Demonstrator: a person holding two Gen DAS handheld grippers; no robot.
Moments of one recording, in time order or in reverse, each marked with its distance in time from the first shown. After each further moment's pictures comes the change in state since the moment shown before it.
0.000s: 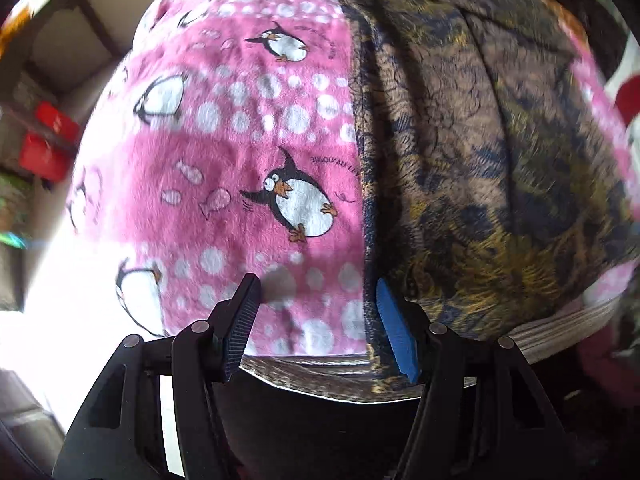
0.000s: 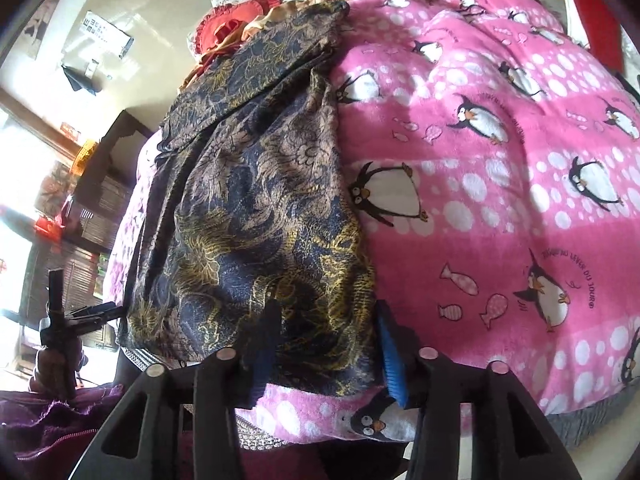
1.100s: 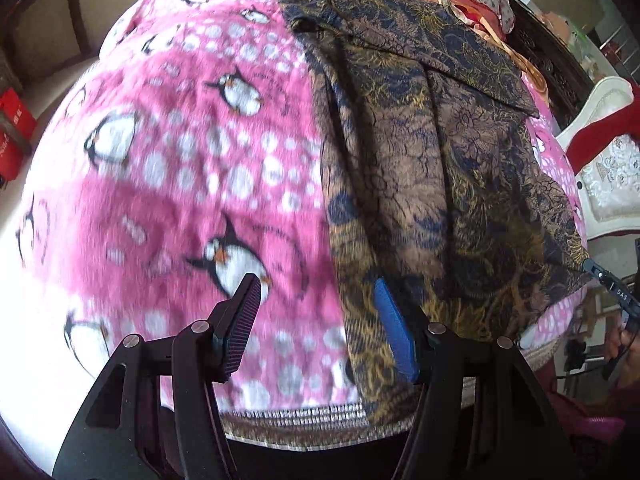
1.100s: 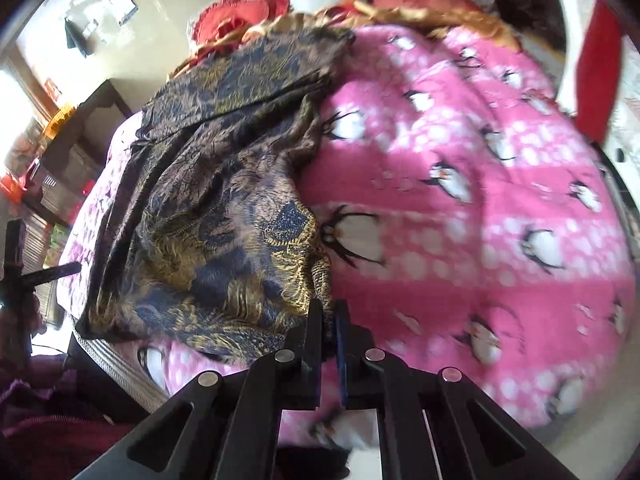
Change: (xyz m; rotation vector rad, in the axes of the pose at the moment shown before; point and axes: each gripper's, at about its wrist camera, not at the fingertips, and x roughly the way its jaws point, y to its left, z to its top) left arm -0.002 -0.001 0.009 -0.041 -0.103 -0.214; right arm -0.032 0.013 0.010 -0.137 -0.049 -0.200
